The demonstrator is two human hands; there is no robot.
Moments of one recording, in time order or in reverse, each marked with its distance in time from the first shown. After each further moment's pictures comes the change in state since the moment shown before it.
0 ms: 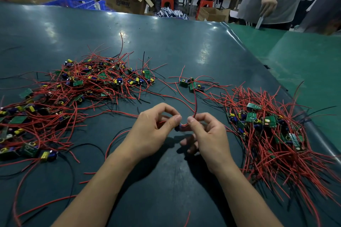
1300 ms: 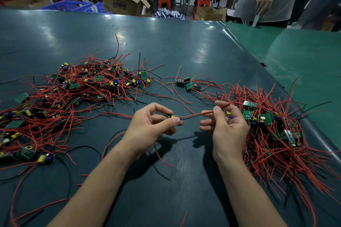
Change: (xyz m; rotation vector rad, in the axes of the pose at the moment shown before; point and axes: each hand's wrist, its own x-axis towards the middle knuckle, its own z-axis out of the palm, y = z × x) left_hand 0.003 0.008 0.005 -0.442 0.024 -0.308; right_hand 0.015 -0.006 -0.020 0.171 0.424 -0.223
